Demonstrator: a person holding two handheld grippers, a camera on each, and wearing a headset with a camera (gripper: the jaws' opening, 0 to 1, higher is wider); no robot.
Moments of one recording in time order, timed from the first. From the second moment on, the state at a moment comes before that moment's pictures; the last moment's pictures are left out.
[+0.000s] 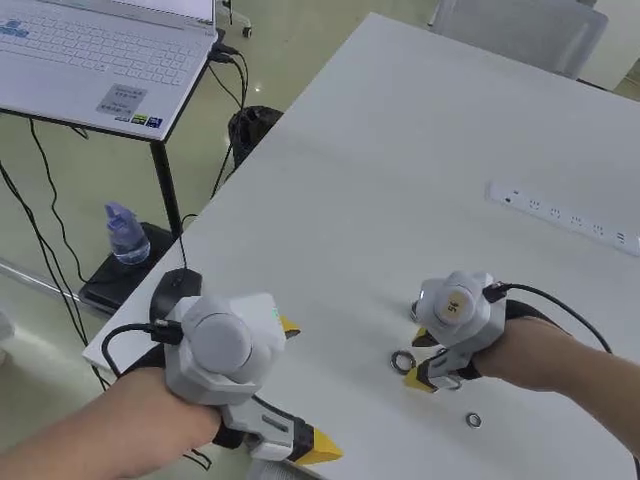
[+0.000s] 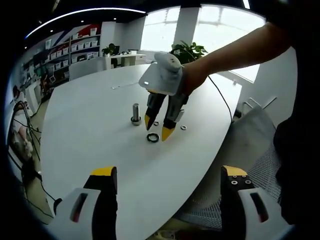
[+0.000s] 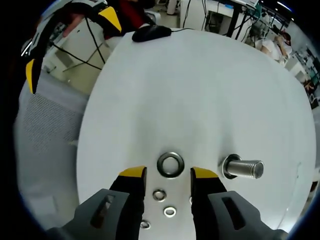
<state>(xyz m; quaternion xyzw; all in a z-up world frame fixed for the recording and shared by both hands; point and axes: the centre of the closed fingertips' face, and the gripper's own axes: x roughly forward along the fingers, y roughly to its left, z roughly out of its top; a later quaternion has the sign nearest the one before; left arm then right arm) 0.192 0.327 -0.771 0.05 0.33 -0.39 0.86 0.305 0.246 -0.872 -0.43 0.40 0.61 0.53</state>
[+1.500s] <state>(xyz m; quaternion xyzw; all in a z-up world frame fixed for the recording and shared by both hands) 0.198 0.321 -0.782 0.05 0.33 -0.40 0.86 0.307 0.250 -0.879 -0.48 0.40 0.59 0.52</state>
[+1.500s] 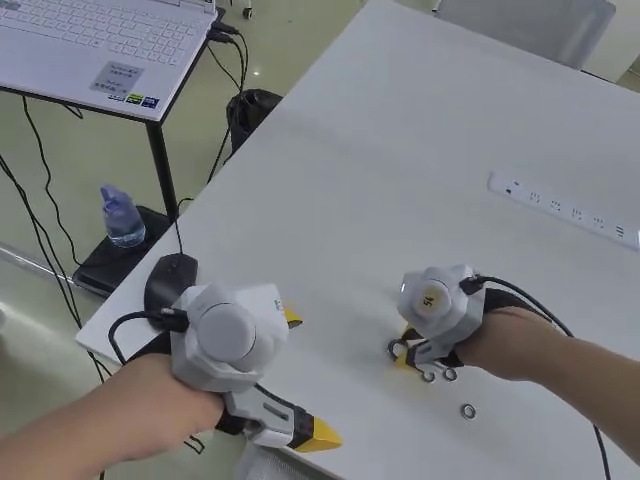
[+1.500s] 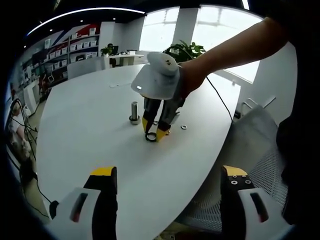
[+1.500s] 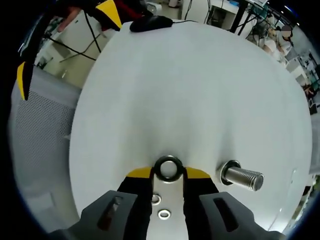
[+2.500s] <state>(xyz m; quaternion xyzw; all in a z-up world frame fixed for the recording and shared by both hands) 0.199 0.324 -0.779 0.05 0.33 -0.39 0.86 0.318 0.228 -0.872 -0.45 0.42 0.58 0.53</state>
